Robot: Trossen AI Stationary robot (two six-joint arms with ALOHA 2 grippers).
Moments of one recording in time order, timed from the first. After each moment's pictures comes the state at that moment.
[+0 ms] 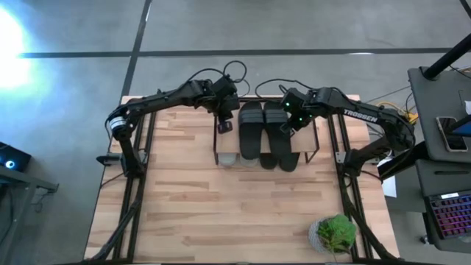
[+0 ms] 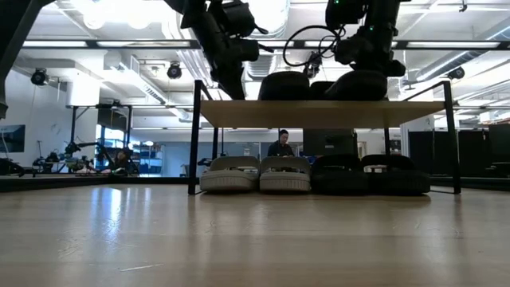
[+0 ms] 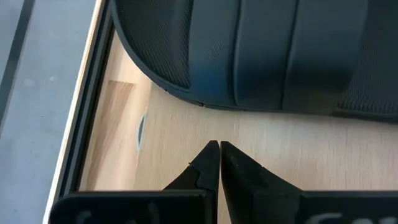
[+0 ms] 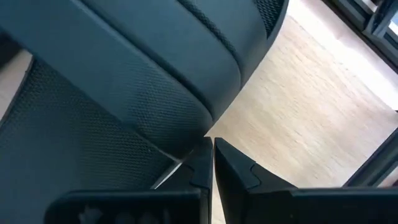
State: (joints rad) left arm 0.43 1.78 1.68 -0.91 0.05 0.27; right arm -0.42 1.42 1.32 -1.20 0.09 0.40
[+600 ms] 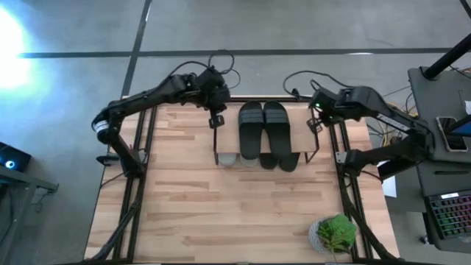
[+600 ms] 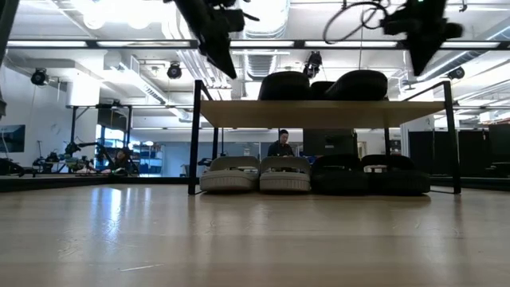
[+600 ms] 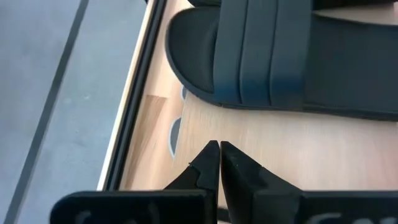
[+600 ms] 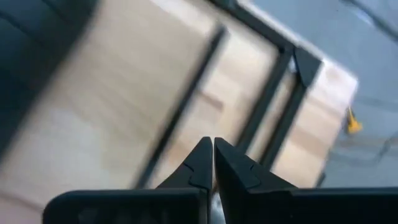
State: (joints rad) left arm 0.44 1.64 1.70 -0.94 -0.01 0.29; right arm -0.43 1.18 1.34 -1.52 0.36 0.55
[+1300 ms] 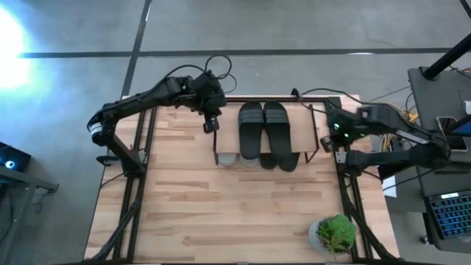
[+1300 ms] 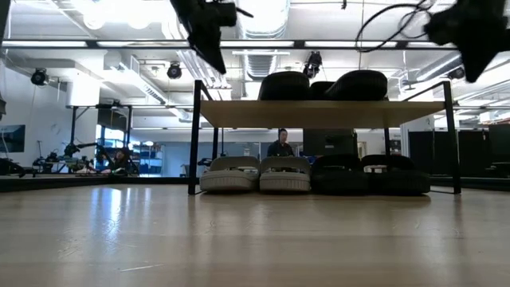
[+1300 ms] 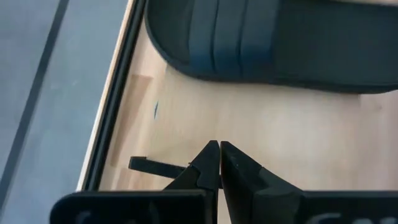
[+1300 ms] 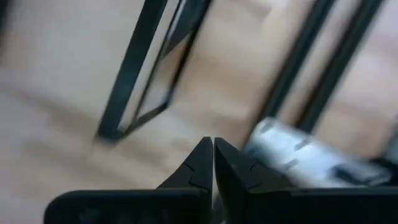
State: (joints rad) left arm 0.40 1.58 1.68 -1.03 -0.01 0.24; right arm -0.32 0.89 1.07 -1.57 0.11 0.80
